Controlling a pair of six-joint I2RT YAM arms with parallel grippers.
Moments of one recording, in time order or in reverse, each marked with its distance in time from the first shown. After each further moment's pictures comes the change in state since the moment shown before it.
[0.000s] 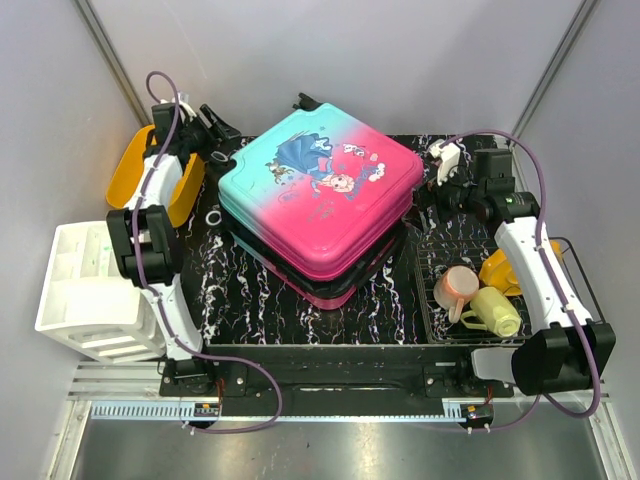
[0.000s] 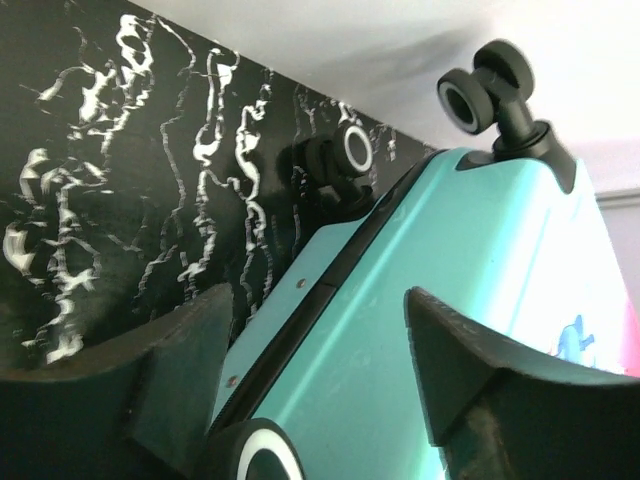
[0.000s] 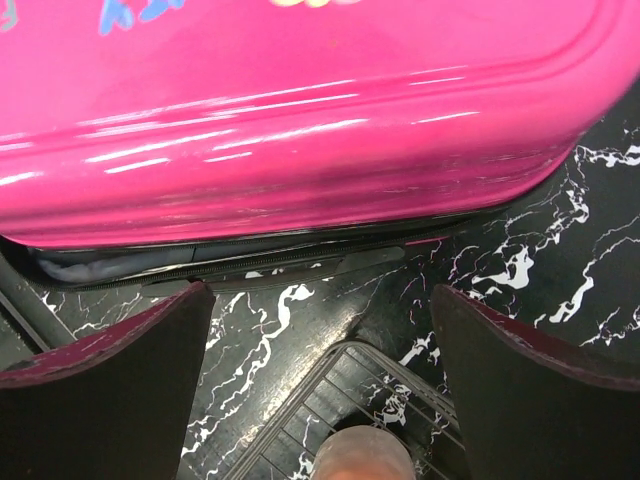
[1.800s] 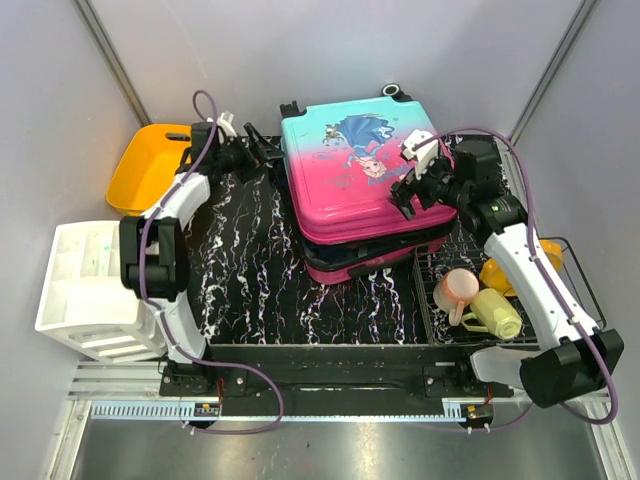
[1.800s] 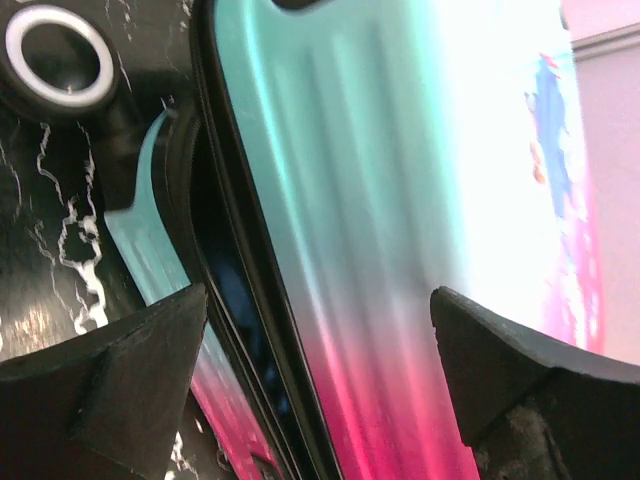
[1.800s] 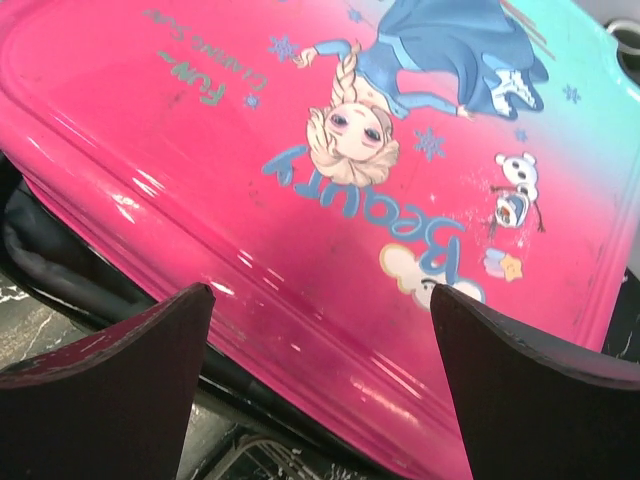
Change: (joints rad) left arm -0.183 -0.098 -0.216 0.071 0.095 -0.048; right arm 0.174 -0.058 0.001 0.224 0.203 -0.132
